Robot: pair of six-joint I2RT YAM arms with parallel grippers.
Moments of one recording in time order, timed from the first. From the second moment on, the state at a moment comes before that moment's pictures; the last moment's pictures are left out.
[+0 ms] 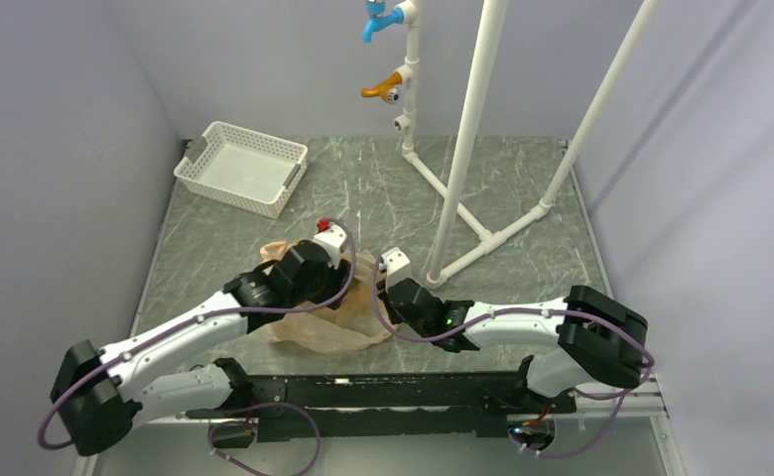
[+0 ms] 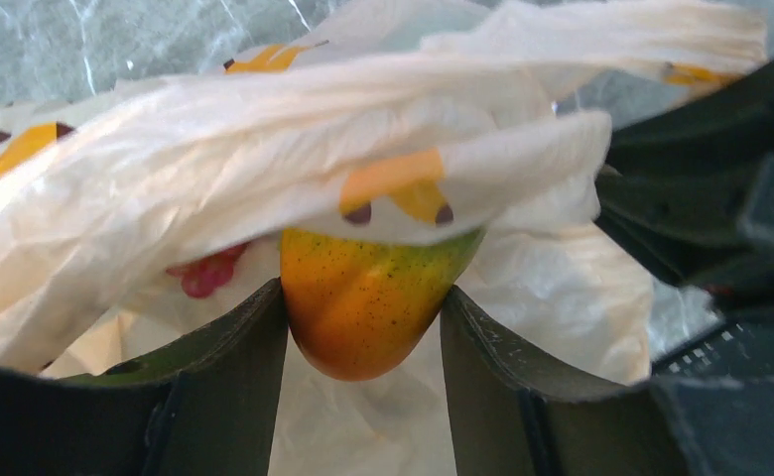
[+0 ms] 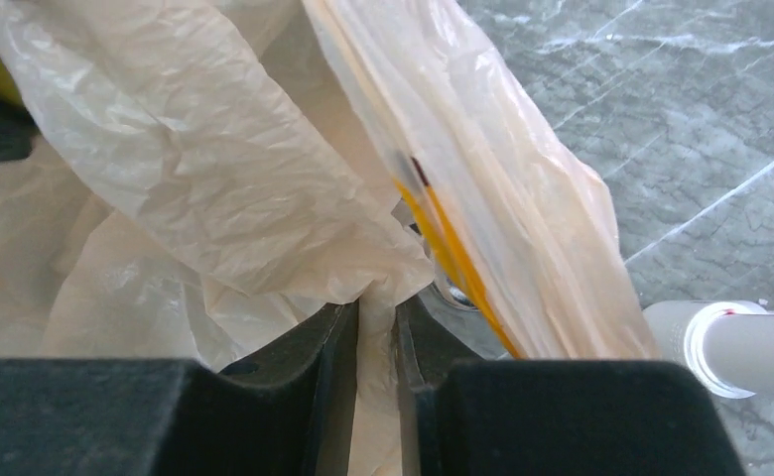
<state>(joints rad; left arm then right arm) -0.84 1.07 0.73 -0.39 -0.19 -0.28 1.14 1.43 0.58 0.24 0.44 0.33</state>
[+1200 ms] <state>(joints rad) -0.29 0.93 1.12 -0.62 -0.19 -0.41 1.12 1.43 0.57 0.34 0.37 0.29</state>
